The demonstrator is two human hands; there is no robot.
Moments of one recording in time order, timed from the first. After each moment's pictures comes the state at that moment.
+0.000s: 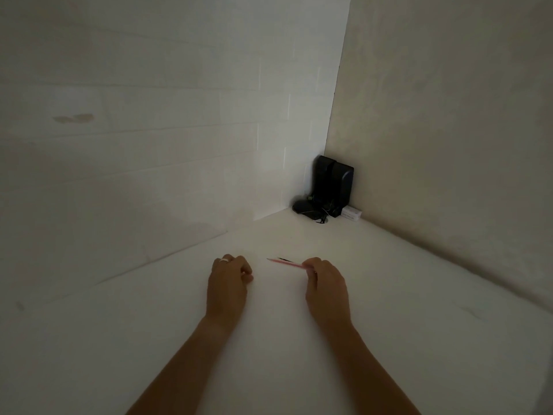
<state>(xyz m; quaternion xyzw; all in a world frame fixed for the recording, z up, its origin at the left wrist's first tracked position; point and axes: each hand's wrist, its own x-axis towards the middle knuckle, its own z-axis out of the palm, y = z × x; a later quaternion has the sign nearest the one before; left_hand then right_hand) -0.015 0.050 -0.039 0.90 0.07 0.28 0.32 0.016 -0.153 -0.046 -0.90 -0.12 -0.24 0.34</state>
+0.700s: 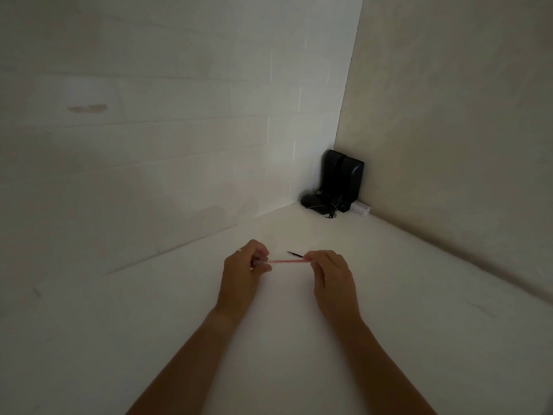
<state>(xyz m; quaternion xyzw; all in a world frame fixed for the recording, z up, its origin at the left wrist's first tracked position) -0.024 0.046 -0.023 0.83 -0.02 0.27 0.49 0.014 -0.153 -0.043 -0.87 -0.21 -0.29 0.34</state>
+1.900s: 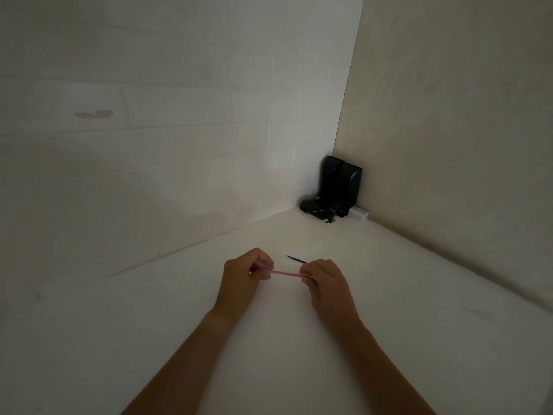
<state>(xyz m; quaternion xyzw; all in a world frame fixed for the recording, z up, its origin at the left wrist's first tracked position) -0.024 0.051 -0.024 0.83 -0.06 0.26 0.49 0.014 -0.154 -0.044 -0.87 -0.29 -0.28 0.28</state>
